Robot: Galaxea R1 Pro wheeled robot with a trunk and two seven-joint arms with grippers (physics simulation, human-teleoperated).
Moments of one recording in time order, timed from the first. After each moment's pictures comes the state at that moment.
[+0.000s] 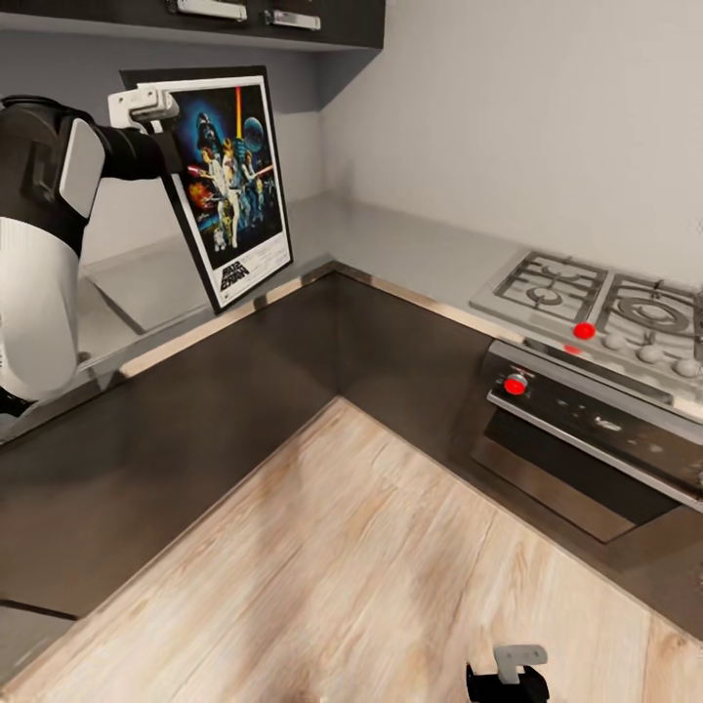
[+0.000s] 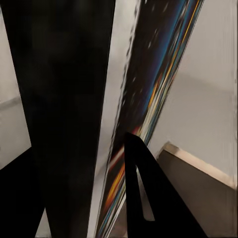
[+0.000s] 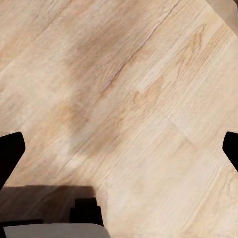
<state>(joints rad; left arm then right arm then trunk) -1.83 0.13 0.08 -0.58 0.02 0.71 -0.22 -0.10 0.01 0.01 -0.85 0.10 0.13 -0.16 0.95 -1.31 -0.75</state>
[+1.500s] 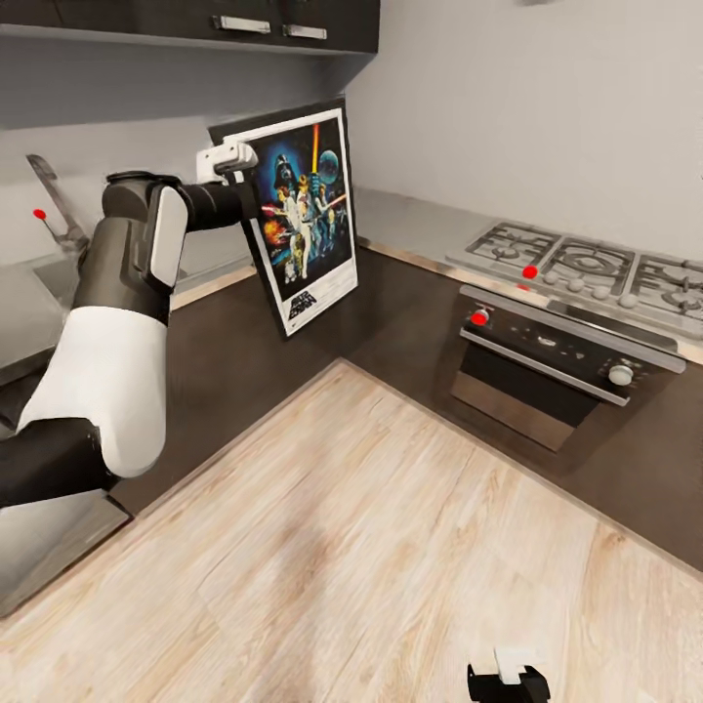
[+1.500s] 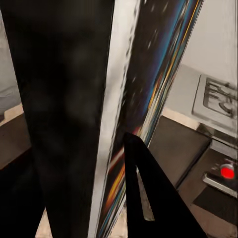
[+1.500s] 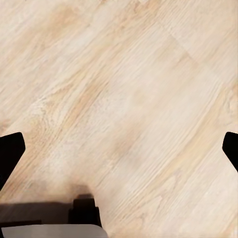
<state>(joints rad) -1.57 -0.05 0.09 -0.92 0.09 0.80 -0.22 -0.10 0.00 0.01 -0.85 0.10 0.13 -0.16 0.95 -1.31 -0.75</state>
